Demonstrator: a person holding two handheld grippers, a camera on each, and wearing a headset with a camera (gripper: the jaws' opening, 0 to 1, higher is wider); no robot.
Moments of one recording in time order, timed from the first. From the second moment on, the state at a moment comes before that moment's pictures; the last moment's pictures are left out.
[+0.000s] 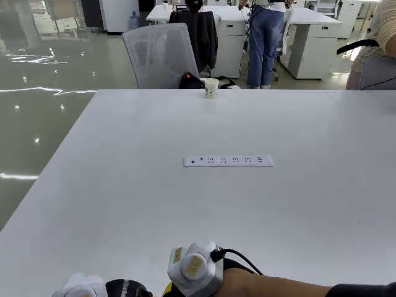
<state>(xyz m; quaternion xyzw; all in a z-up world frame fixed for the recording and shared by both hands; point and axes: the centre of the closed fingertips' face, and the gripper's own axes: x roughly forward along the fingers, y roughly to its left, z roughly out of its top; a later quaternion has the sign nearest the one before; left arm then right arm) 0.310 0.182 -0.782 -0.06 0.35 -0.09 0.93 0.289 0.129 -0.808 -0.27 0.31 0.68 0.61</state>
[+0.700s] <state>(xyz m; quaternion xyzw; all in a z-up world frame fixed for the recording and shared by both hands) 0.310 0.182 -0.781 -0.06 0.35 -0.09 0.93 0.288 0.137 -0.807 -0.26 0.31 0.68 0.61</state>
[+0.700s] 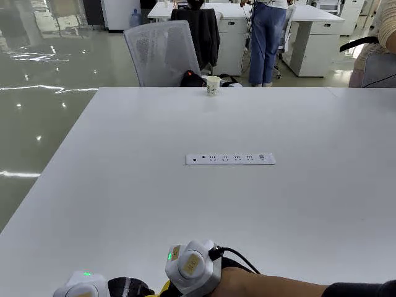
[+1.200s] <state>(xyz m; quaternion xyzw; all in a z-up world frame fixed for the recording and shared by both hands) 0.309 0.182 -0.780 -0.05 0.34 -0.09 0.93 0.287 0.139 -0.807 -0.26 0.32 0.68 0.61</state>
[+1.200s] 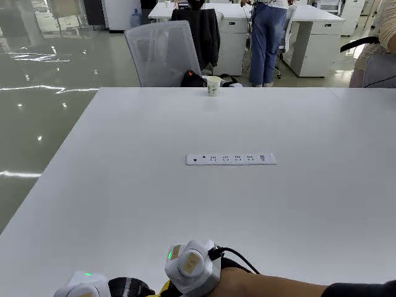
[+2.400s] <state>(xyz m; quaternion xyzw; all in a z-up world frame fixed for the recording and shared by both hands) 0.312 0.172 -0.767 -0.04 0.33 -0.19 0.92 0.285 0.083 -0.788 -0.22 0.34 0.64 0.66</state>
